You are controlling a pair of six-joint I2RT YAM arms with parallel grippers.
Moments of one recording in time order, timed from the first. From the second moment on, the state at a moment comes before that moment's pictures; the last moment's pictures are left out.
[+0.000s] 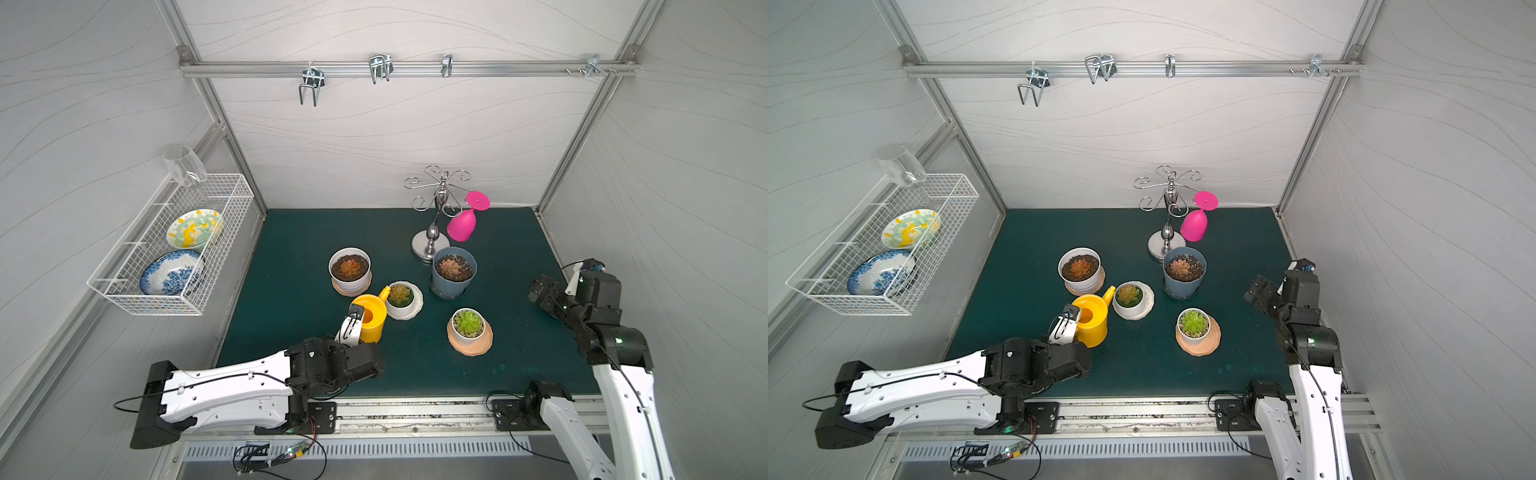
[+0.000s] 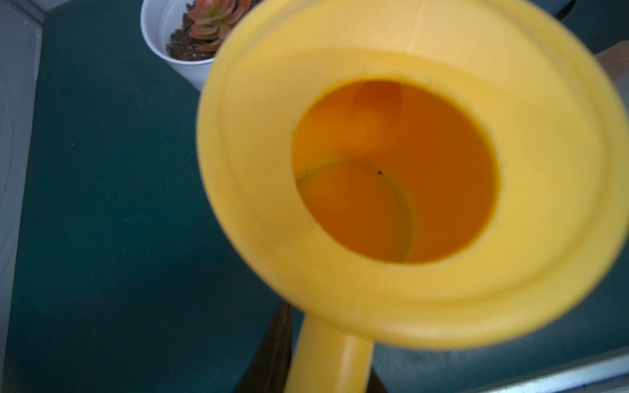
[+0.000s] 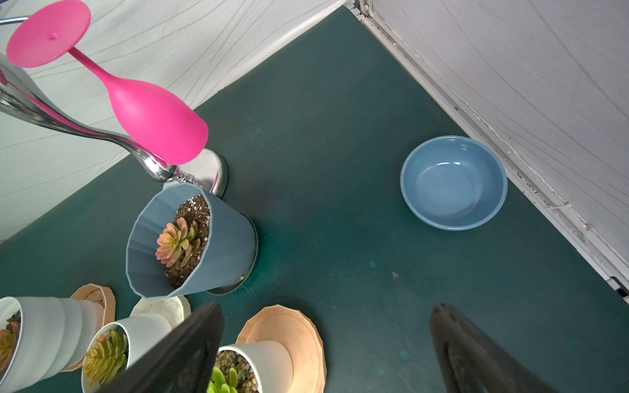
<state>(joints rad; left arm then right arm) -1.30 0.91 0.73 -1.09 -0.72 -0.91 -0.05 0.69 0.92 -0.92 0.02 0.41</state>
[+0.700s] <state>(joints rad) -1.29 1.04 0.44 -0.76 -0.77 -1.24 -0.05 0.68 0.92 -0.92 0.02 0.41</state>
